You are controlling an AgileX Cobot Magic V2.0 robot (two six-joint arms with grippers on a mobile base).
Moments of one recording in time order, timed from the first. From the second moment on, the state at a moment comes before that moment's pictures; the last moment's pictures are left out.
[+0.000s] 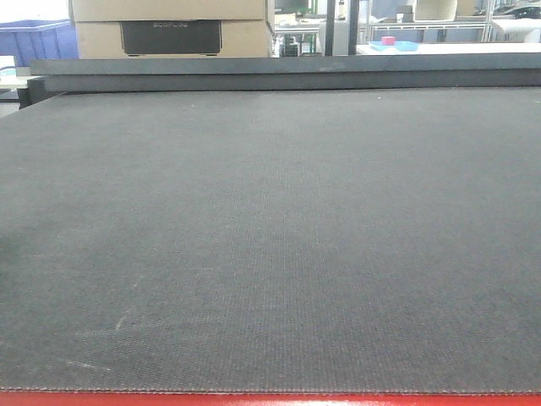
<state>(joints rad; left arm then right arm) -0.02 0.21 -0.61 0.03 0.29 -0.05 0.04 0.09 -0.56 0.11 0.13 -0.02</state>
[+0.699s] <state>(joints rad) -0.02 0.79 -1.06 0.06 1.01 -0.05 0.04 0.79 -0.88 0.10 0.87 -0.02</state>
